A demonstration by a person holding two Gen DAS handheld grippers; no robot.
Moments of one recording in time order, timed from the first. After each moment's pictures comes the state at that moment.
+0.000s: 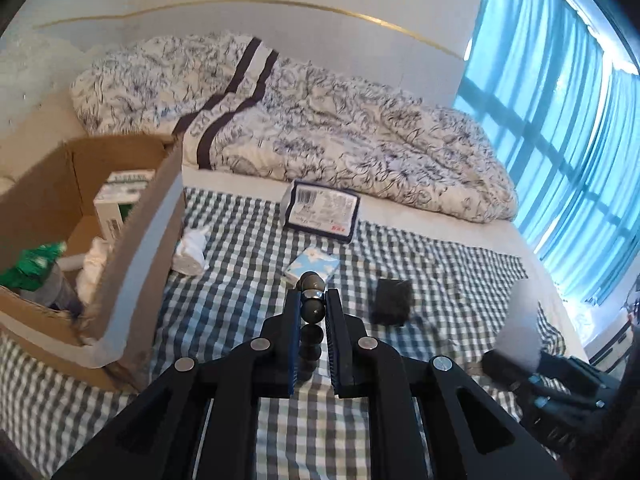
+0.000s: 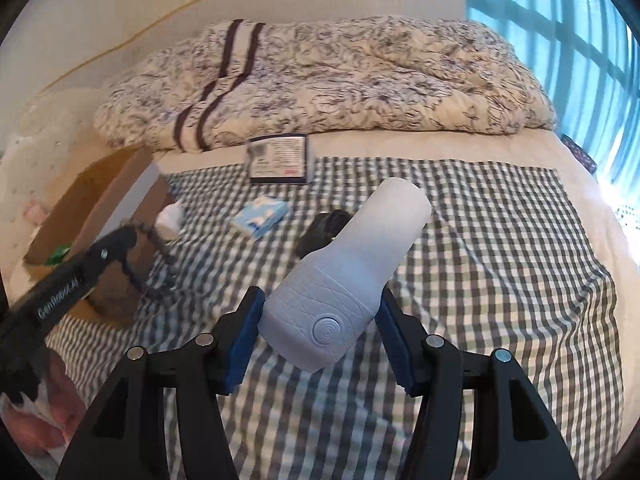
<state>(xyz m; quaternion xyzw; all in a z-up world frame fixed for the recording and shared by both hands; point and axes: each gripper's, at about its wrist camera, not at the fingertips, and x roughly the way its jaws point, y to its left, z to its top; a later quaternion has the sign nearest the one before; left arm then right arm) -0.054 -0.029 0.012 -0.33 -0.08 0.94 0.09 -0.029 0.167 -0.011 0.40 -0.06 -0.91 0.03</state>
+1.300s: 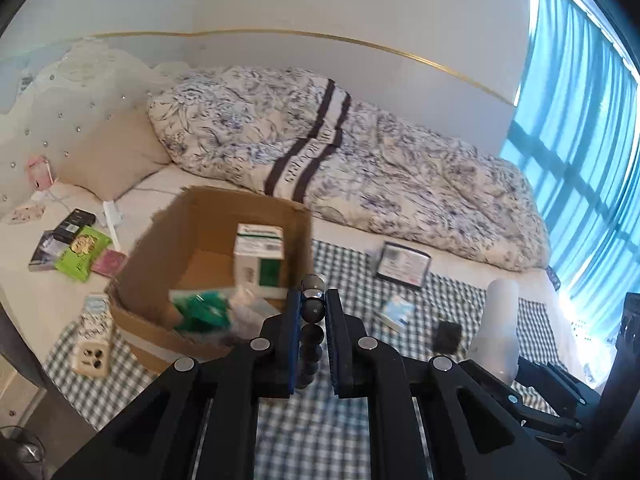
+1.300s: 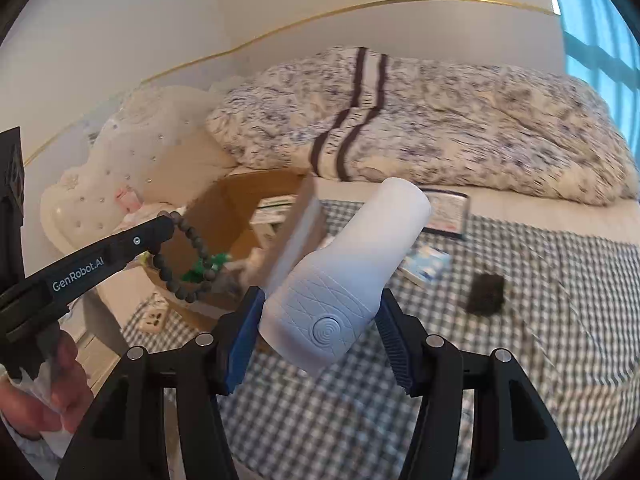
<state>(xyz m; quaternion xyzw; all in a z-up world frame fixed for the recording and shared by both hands) -0.024 -0.176 0.105 -0.31 -0.10 0.94 -0.01 -0.020 0.024 0.063 0.35 -0.05 -0.91 0.20</state>
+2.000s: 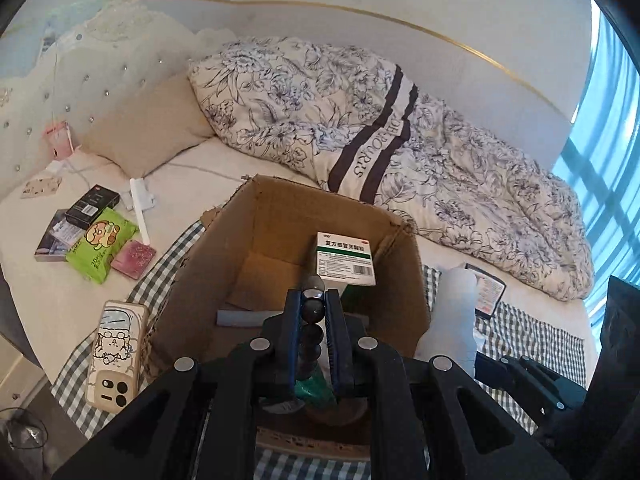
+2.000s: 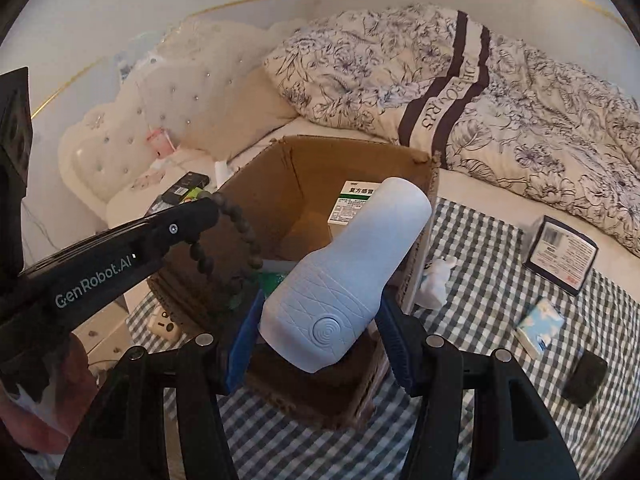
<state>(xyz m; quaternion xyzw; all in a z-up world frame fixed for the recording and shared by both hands) -0.108 -0.265 0.058 -0.36 -0.14 0.92 -0.07 -0.127 -0.110 0.021 0.41 0.02 -0.87 0.29</state>
